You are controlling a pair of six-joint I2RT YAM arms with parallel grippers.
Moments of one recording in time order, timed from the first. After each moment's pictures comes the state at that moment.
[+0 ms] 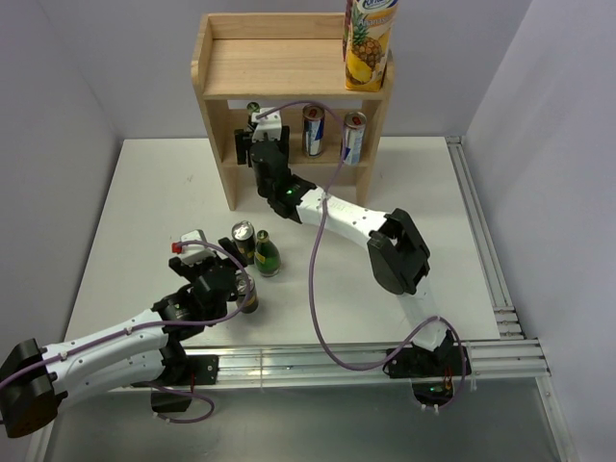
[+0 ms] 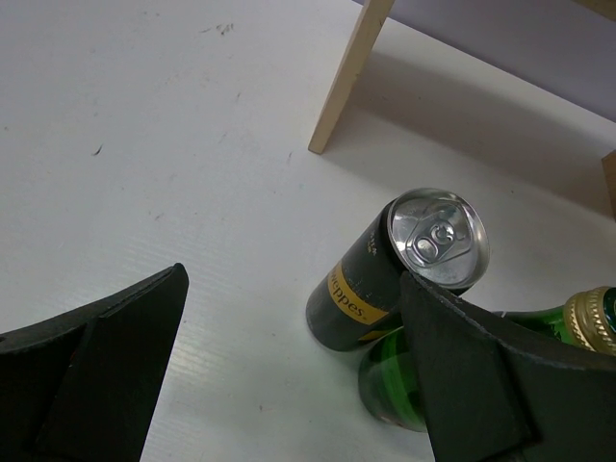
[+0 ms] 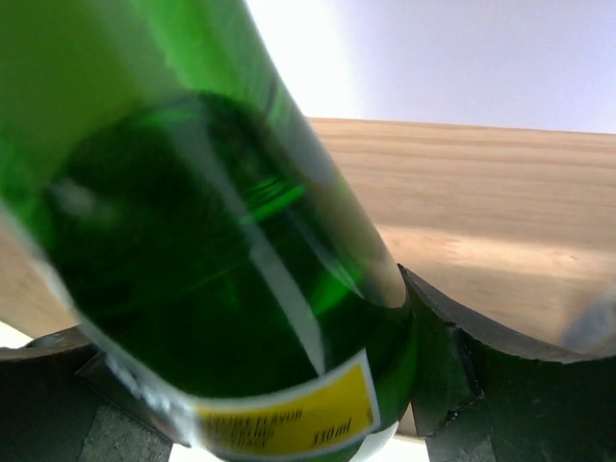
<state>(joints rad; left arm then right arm) -0.96 0.81 0.36 0.03 -1.13 -0.69 0.85 2.11 1.80 0.29 0.68 0.09</state>
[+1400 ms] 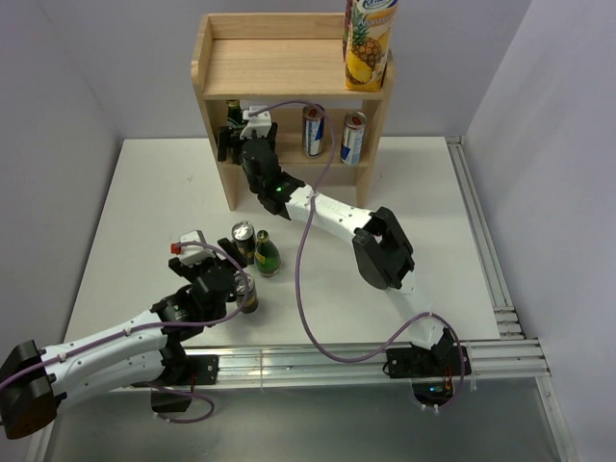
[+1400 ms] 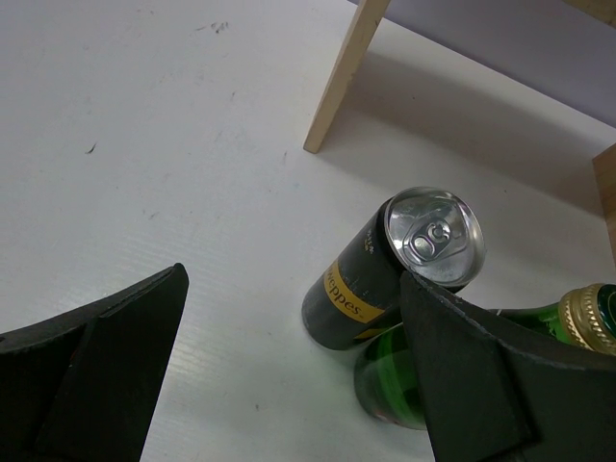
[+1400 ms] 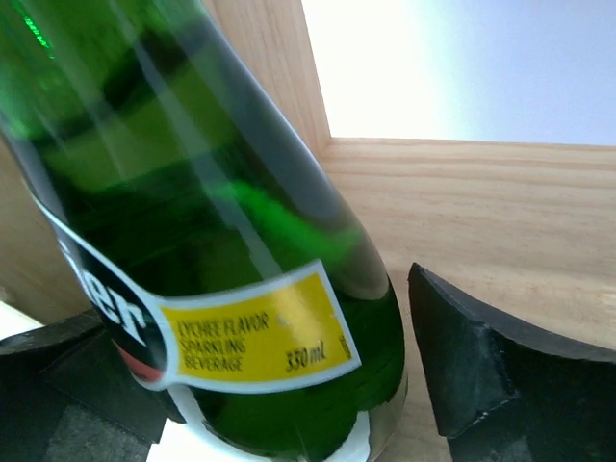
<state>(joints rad) -0.96 0.79 0.35 0.04 -1.12 -0.69 0.85 2.26 1.98 0.33 0.53 0.20</state>
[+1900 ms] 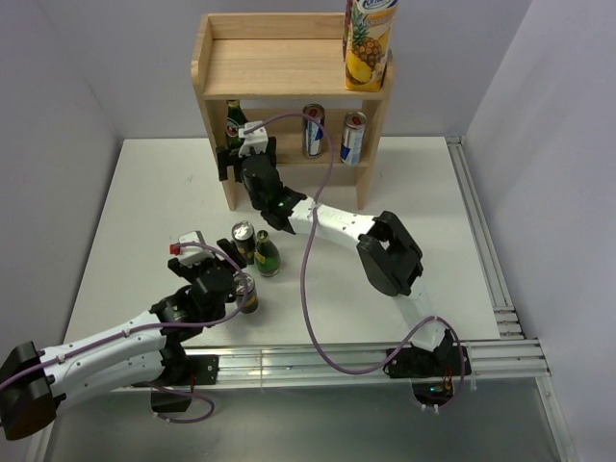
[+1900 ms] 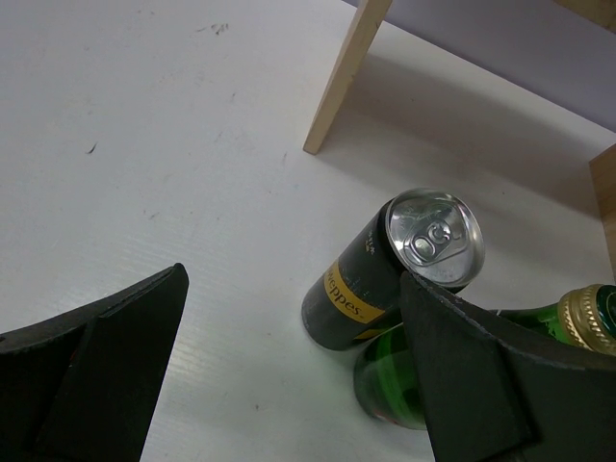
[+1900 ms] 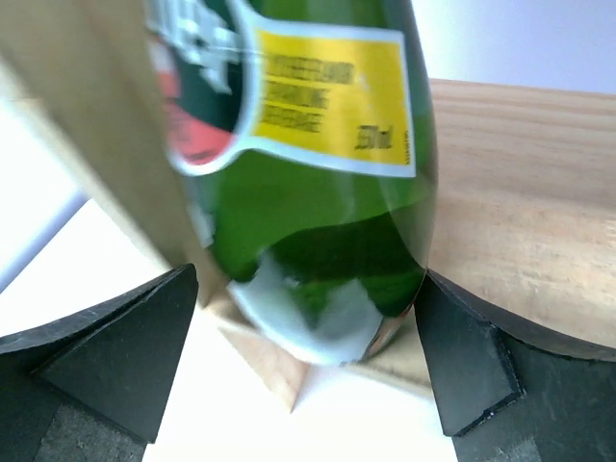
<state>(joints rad) -0.96 0.78 0.35 0.04 -1.12 -0.69 0.89 2.17 1.77 0.40 0.53 0.13</state>
